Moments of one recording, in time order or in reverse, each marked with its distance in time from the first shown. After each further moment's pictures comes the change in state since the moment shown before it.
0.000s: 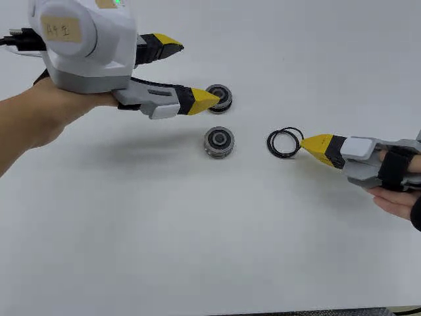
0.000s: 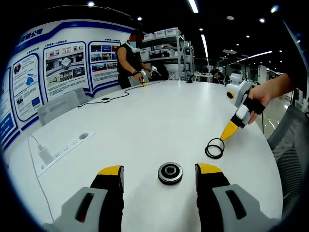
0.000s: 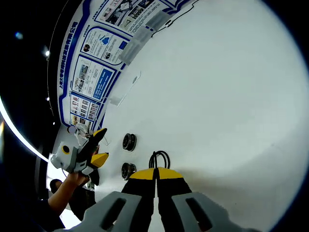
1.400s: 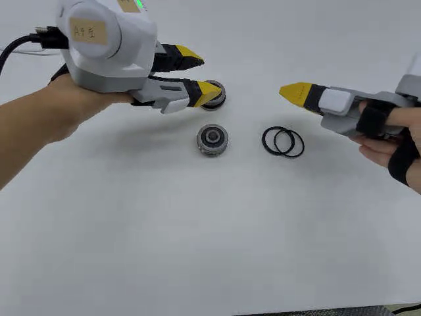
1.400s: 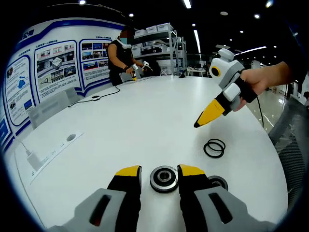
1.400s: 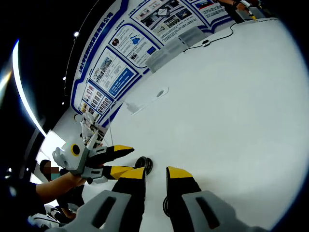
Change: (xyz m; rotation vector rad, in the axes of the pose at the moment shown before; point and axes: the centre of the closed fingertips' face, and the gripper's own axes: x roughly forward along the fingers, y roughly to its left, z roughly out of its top) left arm 0.036 -0.010 -0.010 0.041 0.039 -0.068; right arm 0.032 0.049 0.048 -0.273 -0.099 0.090
